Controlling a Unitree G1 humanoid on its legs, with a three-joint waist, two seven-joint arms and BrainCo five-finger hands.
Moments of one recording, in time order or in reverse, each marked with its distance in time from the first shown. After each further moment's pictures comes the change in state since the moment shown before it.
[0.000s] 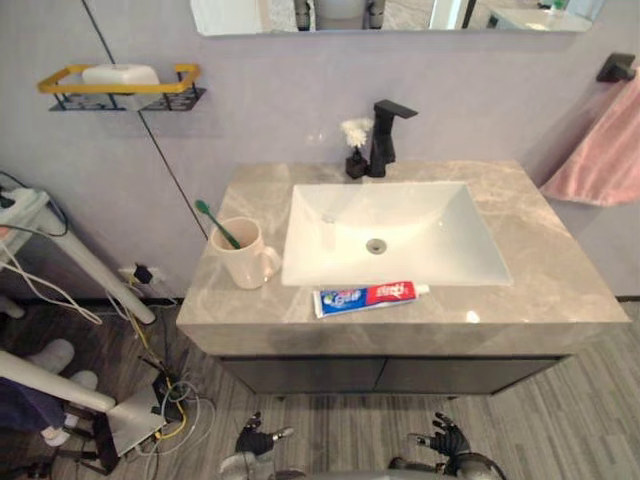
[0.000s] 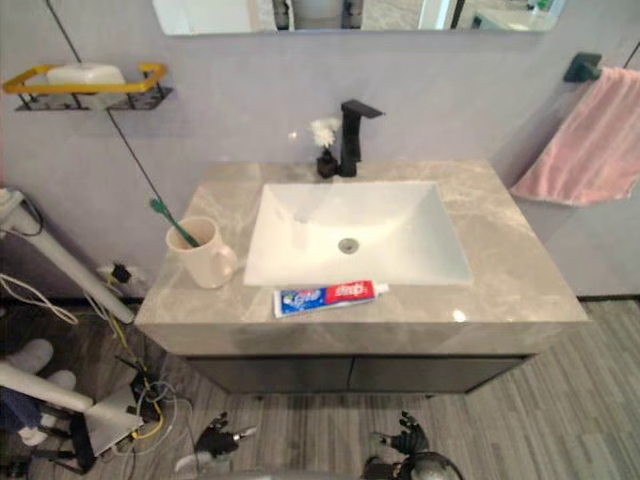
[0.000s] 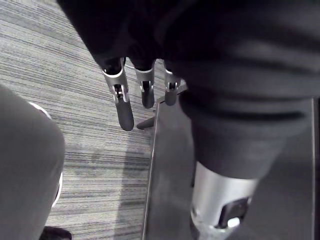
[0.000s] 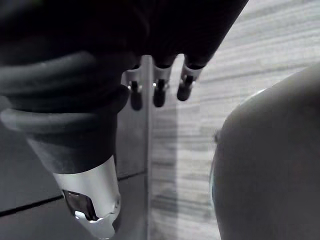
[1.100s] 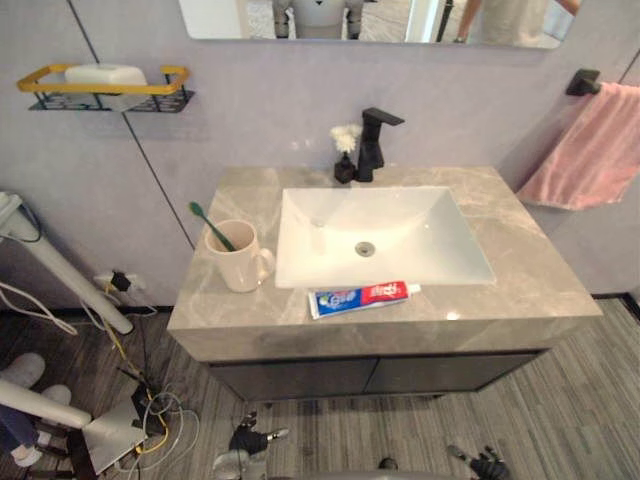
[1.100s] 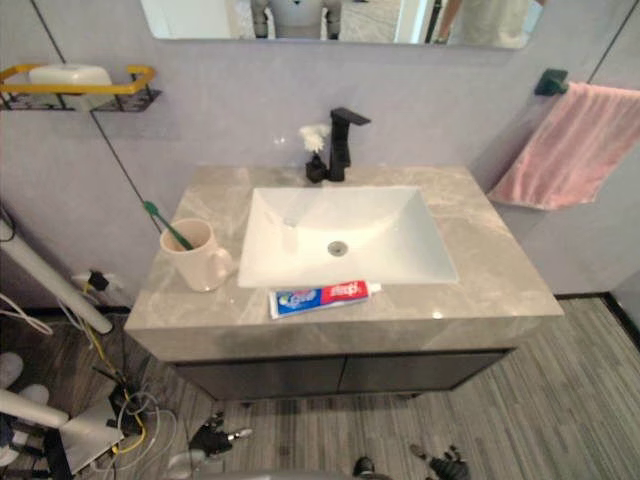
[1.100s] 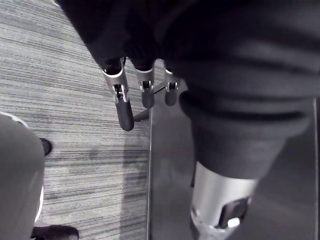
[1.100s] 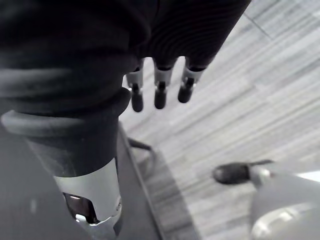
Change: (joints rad) left arm -0.018 0.067 -0.036 0.035 -0.023 -0.004 -0.009; right arm 0.056 -0.041 -0.253 -0.032 0.207 -0.013 -0.067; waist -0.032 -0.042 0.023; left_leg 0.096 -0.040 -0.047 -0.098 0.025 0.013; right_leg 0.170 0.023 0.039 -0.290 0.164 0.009
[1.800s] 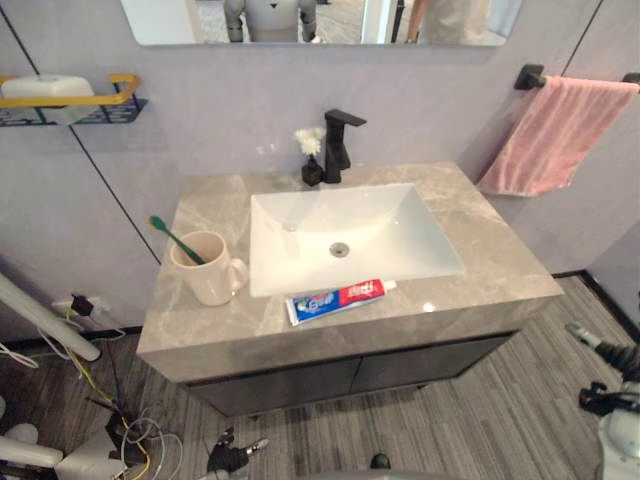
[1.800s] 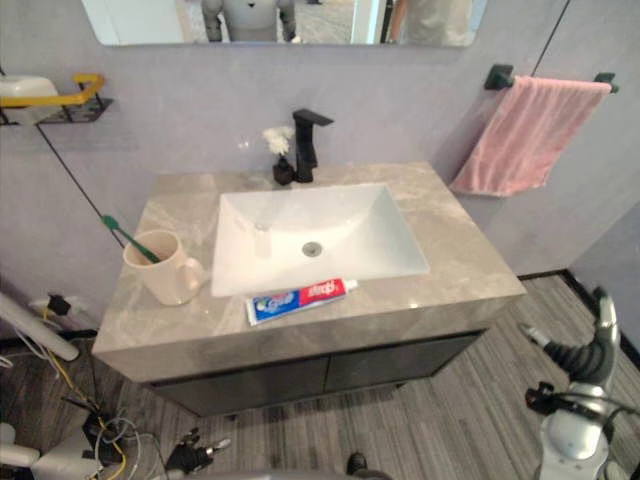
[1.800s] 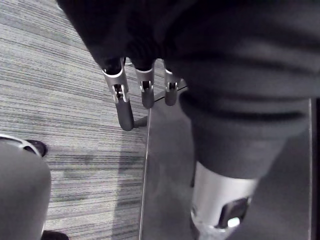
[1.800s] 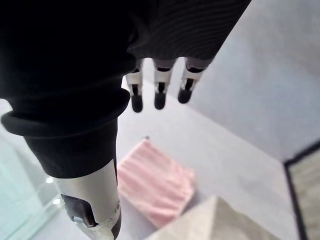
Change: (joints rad) left arm 0.122 0.017 0.095 -0.092 -0.055 -0.003 -0.008; right arm 0.096 -0.210 -0.154 -1.092 -0.259 -0.045 -0.057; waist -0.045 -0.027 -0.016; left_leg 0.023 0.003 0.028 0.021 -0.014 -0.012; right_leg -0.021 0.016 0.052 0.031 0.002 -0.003
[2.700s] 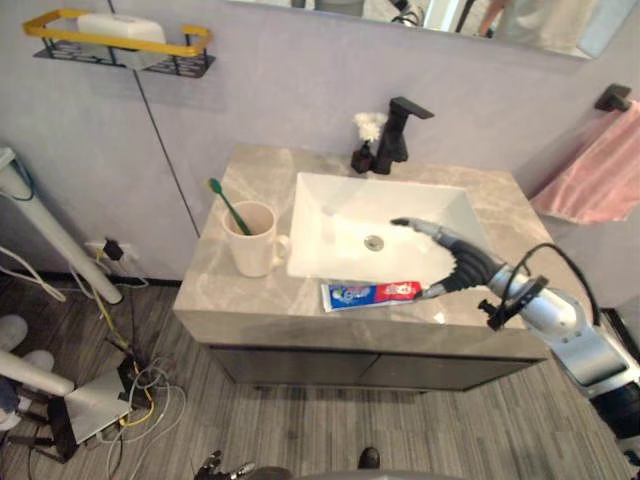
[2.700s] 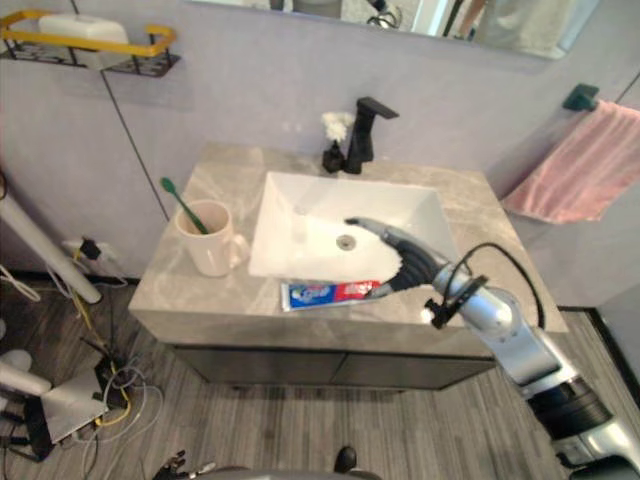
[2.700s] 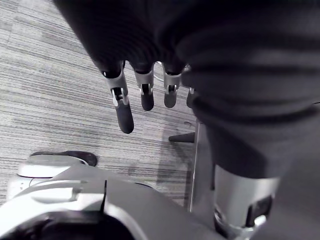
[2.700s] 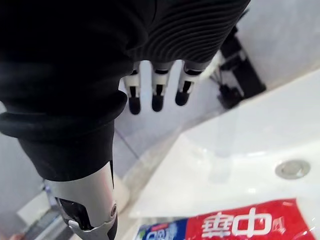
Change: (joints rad) left arm 0.061 0.077 -0.105 0.050 -0.001 -0.042 -0.039; right arm -0.510 -0.553 0.902 0.061 0.246 -0.142 0.400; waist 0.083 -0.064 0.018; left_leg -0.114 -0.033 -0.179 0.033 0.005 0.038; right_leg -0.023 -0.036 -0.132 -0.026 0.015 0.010
